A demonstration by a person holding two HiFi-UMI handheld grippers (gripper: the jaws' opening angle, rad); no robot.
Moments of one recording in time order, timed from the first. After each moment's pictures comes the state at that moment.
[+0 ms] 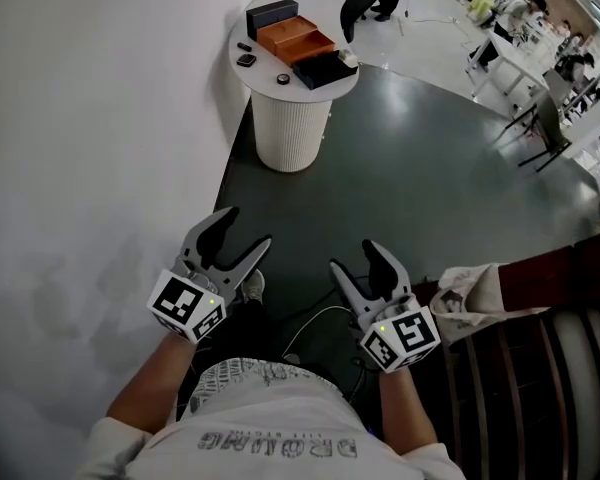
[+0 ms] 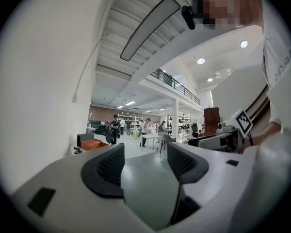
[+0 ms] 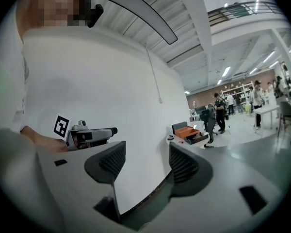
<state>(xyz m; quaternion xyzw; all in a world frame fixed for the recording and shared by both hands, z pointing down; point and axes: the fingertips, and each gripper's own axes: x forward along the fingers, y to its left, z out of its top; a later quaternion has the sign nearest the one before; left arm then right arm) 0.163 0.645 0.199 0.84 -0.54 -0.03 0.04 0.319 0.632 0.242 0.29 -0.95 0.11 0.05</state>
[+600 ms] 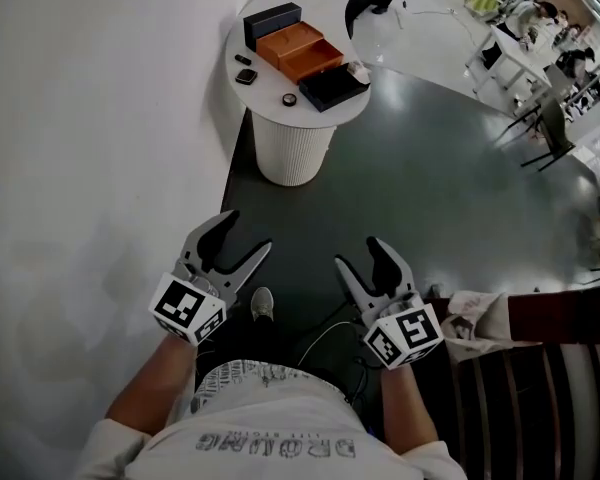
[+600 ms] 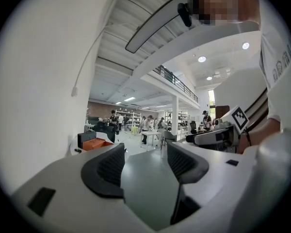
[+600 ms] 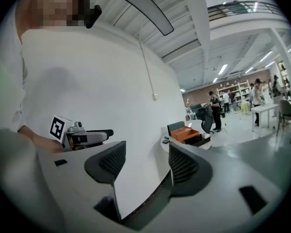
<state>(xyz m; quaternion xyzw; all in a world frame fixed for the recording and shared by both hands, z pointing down) 0.072 0.525 0.207 0.85 -0.53 -0.01 0.05 0.232 0.507 0.243 0.32 -0.94 0.13 0.06</state>
